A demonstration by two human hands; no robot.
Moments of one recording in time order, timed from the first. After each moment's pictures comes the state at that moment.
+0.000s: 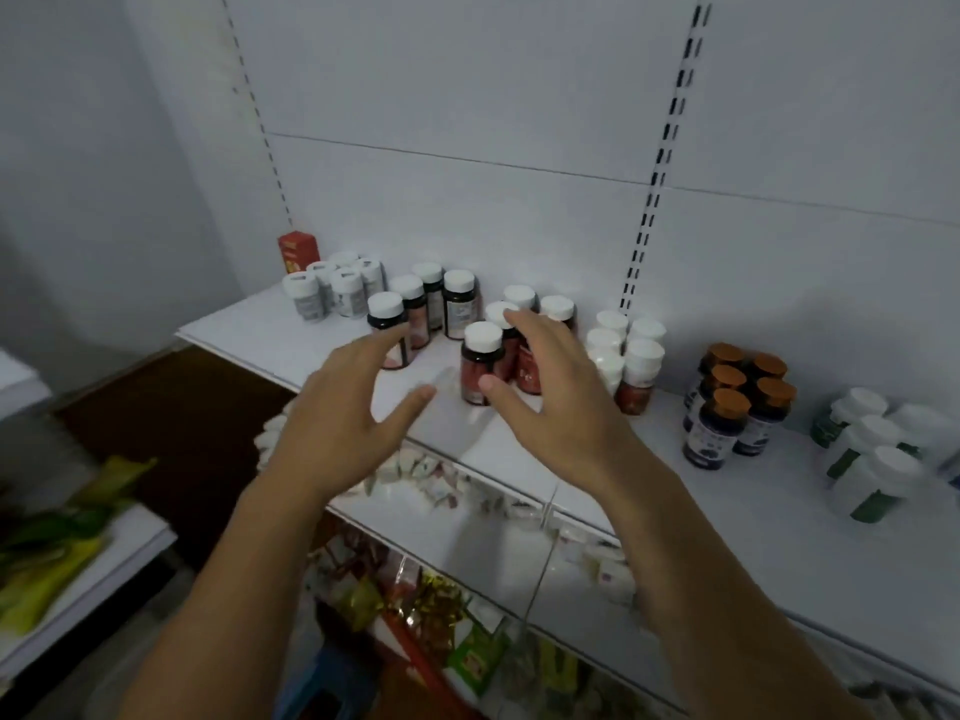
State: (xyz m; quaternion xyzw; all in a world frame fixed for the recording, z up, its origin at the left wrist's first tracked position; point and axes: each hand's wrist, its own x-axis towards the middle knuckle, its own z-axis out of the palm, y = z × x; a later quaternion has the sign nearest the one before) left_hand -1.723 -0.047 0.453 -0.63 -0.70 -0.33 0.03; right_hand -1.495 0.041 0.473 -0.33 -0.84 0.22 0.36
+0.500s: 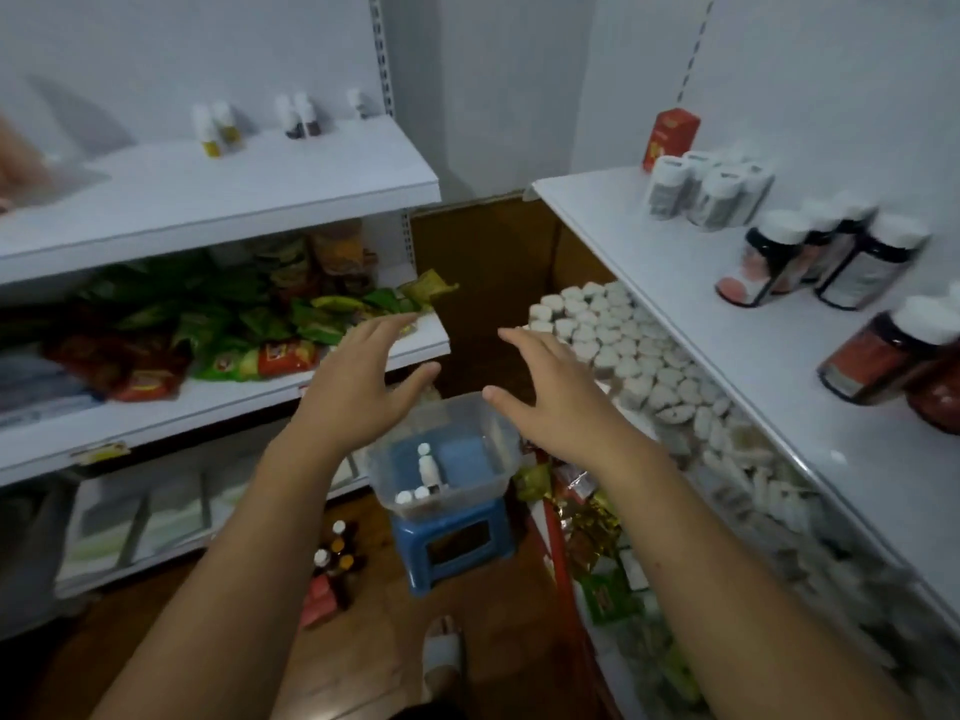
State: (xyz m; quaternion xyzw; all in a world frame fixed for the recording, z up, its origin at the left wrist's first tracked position) left_hand -1.857 -0.303 0.363 -0.32 -0.91 -0.26 0.02; right_hand -1.733 -0.087 0.368 -0.08 -0.95 0.29 0.07
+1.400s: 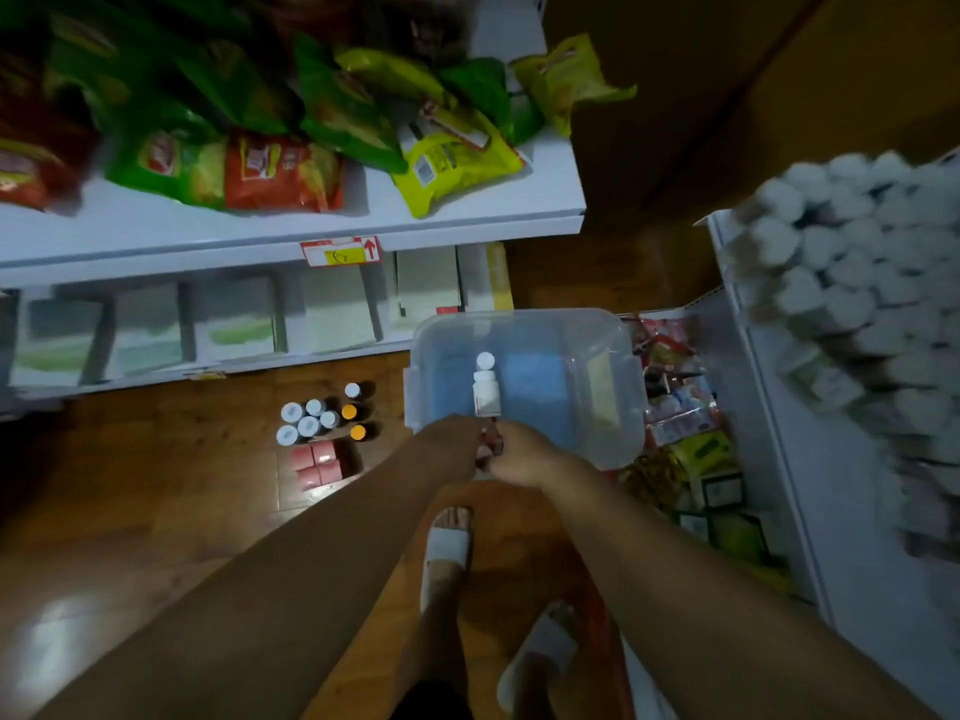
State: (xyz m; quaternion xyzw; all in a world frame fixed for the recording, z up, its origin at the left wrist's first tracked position) left_hand -2.003 -0.293 -0.060 -0.24 -0.83 -0.12 -0.48; right_hand -1.951 -0.157 -0.057 -0.15 -0.82 0.36 -0.43
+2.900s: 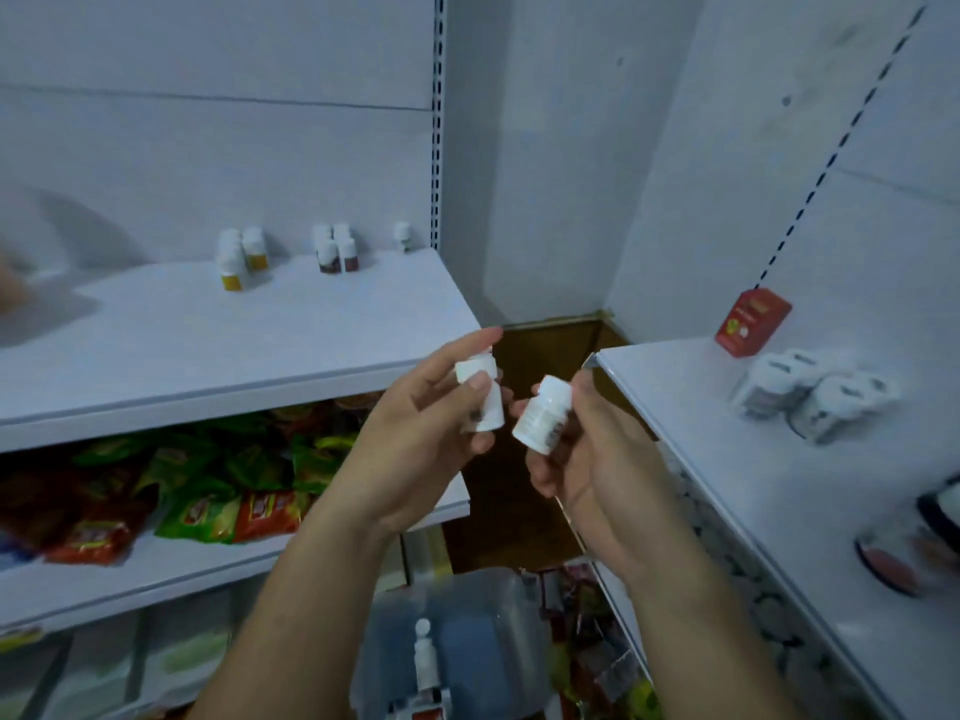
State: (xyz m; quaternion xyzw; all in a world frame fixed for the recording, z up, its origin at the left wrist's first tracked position) left_hand -2.023 -0.227 0.453 -0.20 -0.47 -0.82 -0.26; right_hand -1.931 -0.081 0.461 -0.16 -0.53 0.82 0.11
